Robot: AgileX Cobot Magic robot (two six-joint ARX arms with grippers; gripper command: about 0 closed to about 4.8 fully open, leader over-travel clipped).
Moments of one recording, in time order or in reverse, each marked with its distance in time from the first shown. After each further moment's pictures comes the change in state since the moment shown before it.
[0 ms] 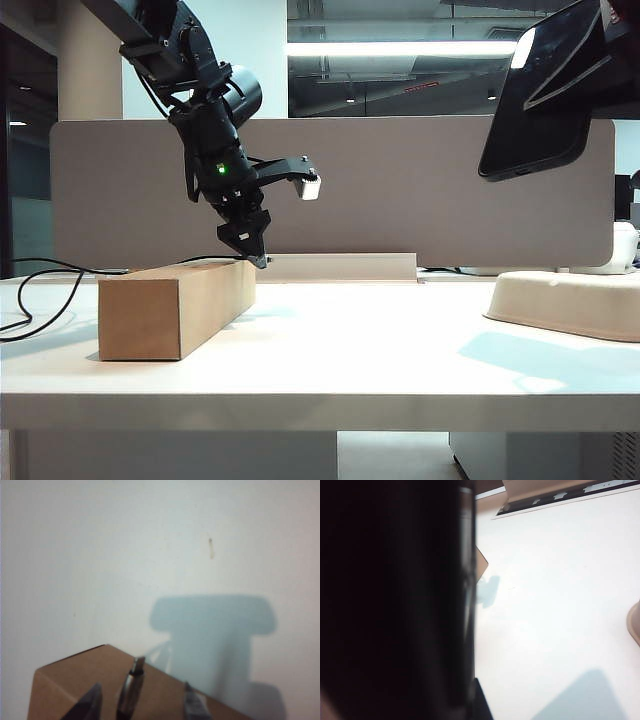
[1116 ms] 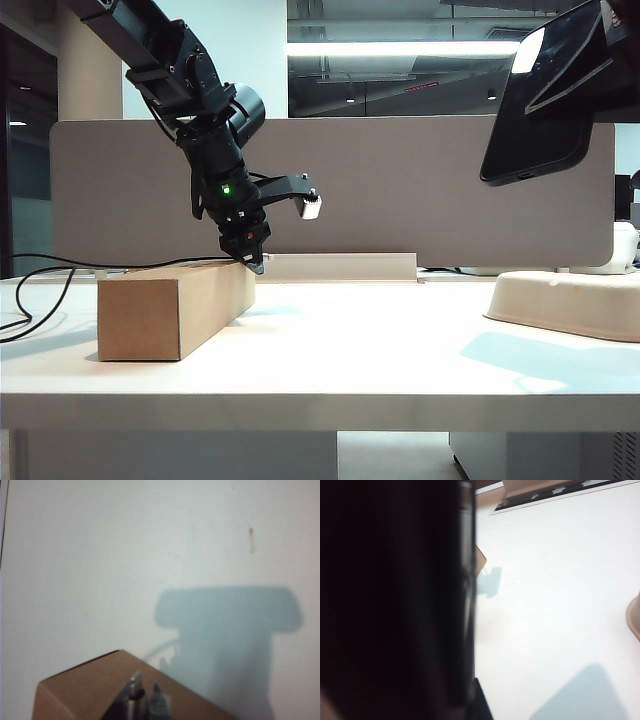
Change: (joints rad) left arm 0.001 0.050 0.000 0.092 -0.057 0.000; right arm 0.000 0.000 0.000 -0.018 0.001 0.000
